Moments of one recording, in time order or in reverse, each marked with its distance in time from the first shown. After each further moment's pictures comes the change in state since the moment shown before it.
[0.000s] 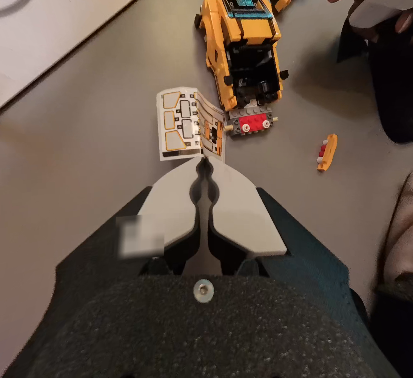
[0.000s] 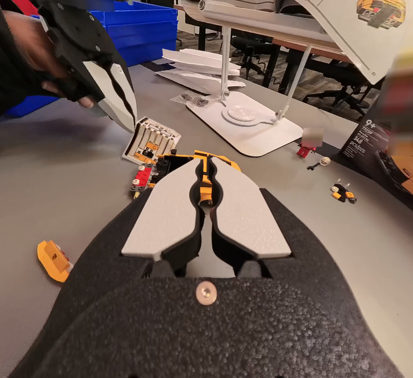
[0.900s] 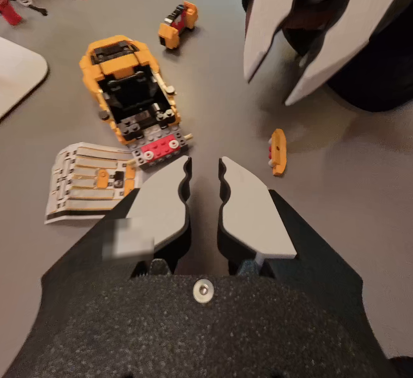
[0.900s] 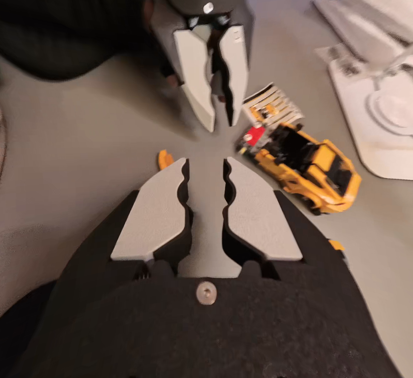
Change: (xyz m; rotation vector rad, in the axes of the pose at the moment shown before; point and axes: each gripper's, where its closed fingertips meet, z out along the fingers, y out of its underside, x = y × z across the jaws) left arm 0.086 0.005 0.038 0.289 0.010 0.348; right arm -0.101 0.035 -0.038 -0.321 -0.531 -0.310
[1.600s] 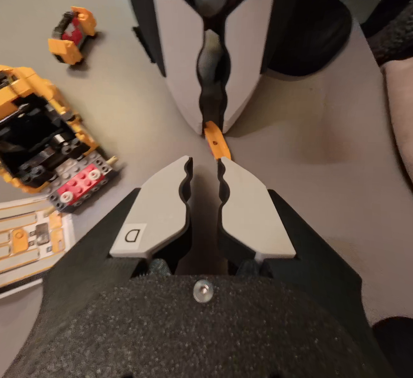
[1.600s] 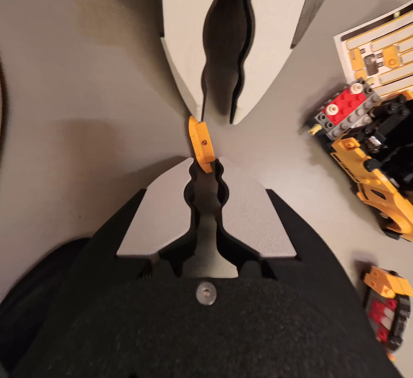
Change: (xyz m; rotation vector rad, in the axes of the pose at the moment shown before) left arm 0.059 0.008 0.012 -0.032 0.218 0.212; right arm -0.038 0.042 0.022 -0.371 -0.258 -0.046
